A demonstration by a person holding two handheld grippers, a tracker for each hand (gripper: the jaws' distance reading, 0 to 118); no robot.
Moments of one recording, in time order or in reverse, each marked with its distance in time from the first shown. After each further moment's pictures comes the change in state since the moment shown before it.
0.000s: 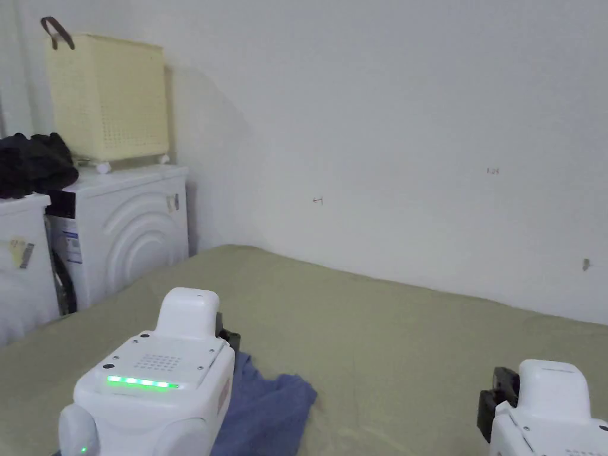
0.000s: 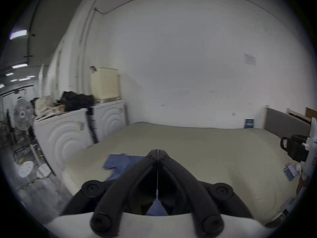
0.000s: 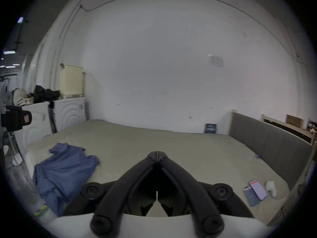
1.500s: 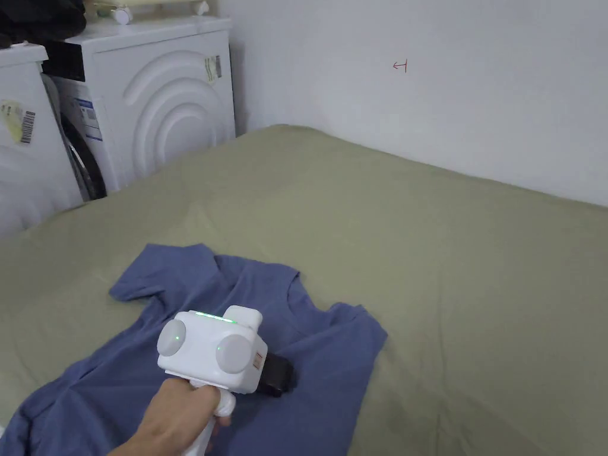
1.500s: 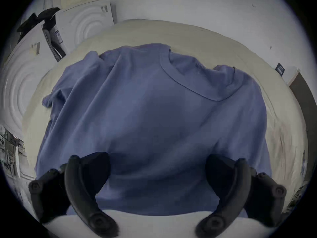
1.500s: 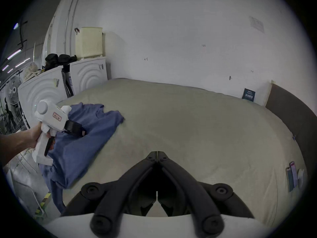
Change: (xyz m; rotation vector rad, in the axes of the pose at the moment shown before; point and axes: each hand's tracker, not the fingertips) left arm -0.001 -0.201 -0.366 -0.846 -0.099 -0.044; right arm -0.021 -0.138 -0.113 -0.395 0.070 0.004
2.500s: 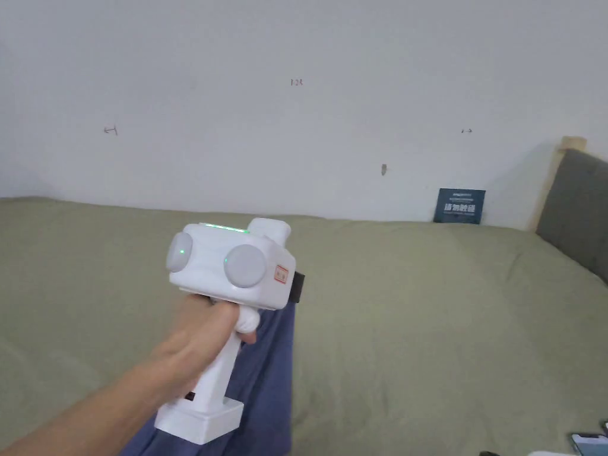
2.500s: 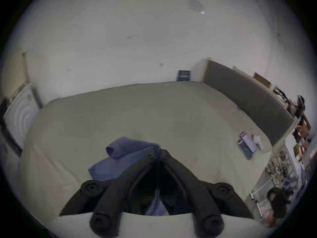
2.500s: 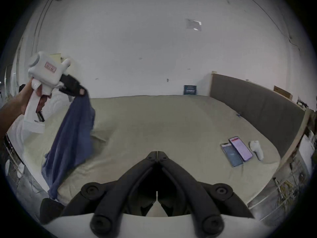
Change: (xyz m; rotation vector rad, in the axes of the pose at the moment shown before) left arm 0.416 0.011 0.286 0.332 -0.539 -0.487; right arm 0.187 -0.053 0.230 0.089 -0.368 -0.227
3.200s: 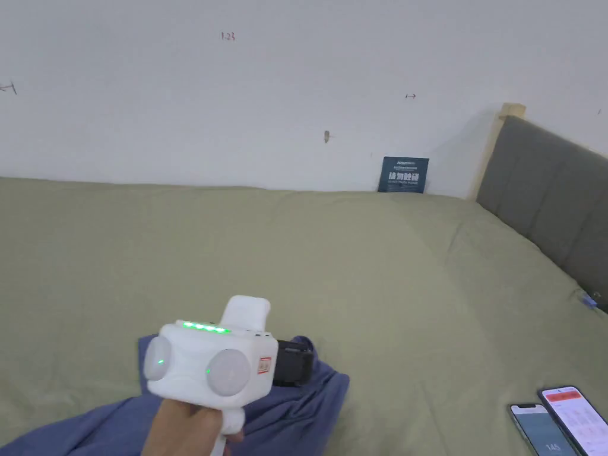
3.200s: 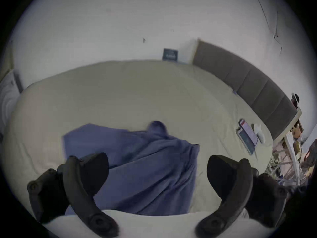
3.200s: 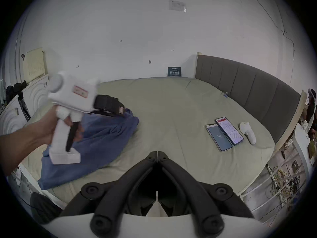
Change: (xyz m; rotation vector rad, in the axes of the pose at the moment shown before) left arm 0.006 -0.094 -0.078 -0.026 -0.016 0.079; right arm 0.018 -0.018 -0.032 -0.095 -0.055 -0.021
